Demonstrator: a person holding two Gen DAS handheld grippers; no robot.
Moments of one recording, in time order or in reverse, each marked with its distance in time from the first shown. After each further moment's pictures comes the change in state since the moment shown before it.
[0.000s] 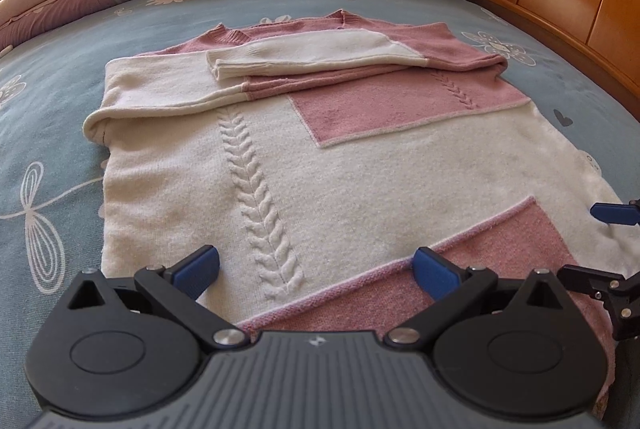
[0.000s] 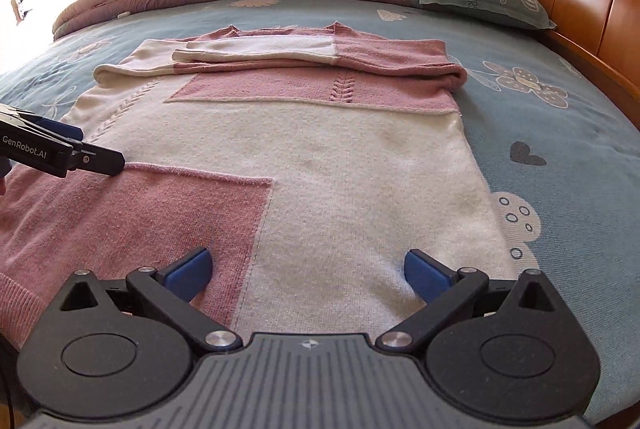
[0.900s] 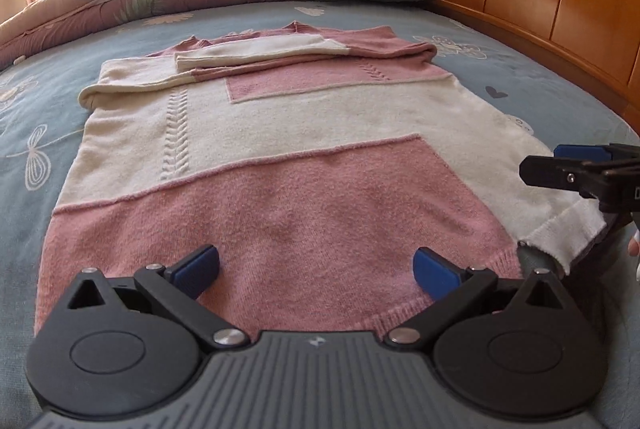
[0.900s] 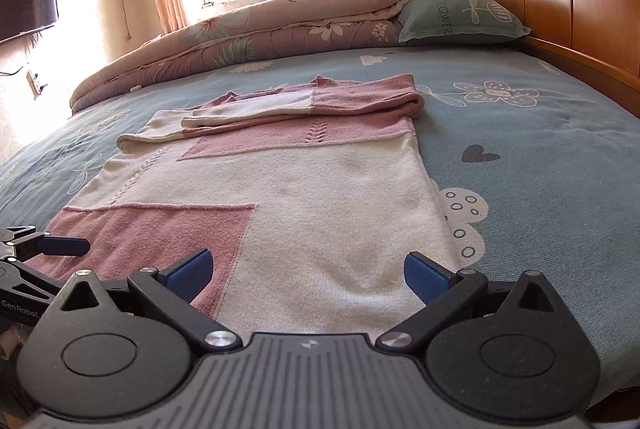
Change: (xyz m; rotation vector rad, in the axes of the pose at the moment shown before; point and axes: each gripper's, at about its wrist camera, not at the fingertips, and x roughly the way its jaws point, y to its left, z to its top) left arm -0.049 -0.089 -0.074 -0.007 -0.090 0.016; right arm -0.052 -0.043 -0.028 0.118 -0.189 0.096
